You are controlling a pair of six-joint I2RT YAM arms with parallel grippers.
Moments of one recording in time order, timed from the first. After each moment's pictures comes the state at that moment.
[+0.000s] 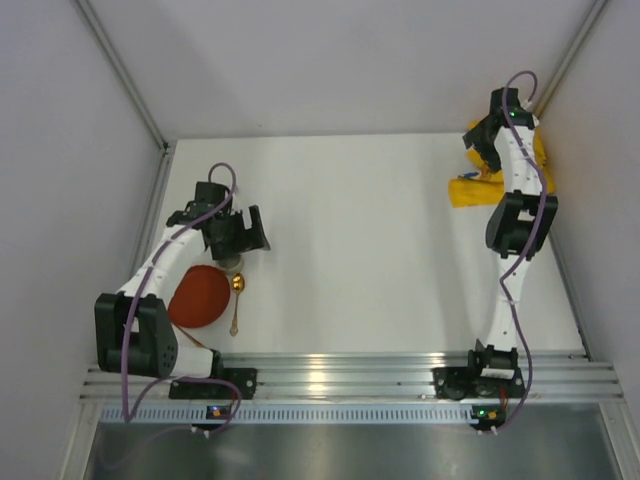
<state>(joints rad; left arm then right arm) -0.11 1.39 1.01 -0.65 0.22 -0.32 -0.11 2.43 2.44 -1.00 0.22 0.80</state>
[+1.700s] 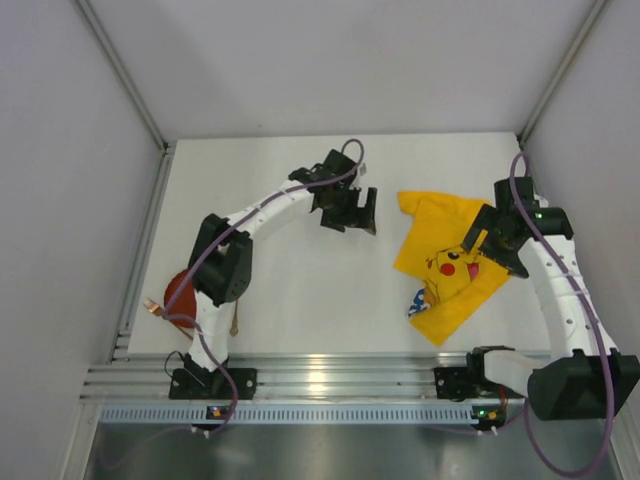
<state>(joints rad) -0.63 2.03 1.72 -0.67 0.28 -0.43 0.03 1.15 1.16 -1.16 0.26 0.55</state>
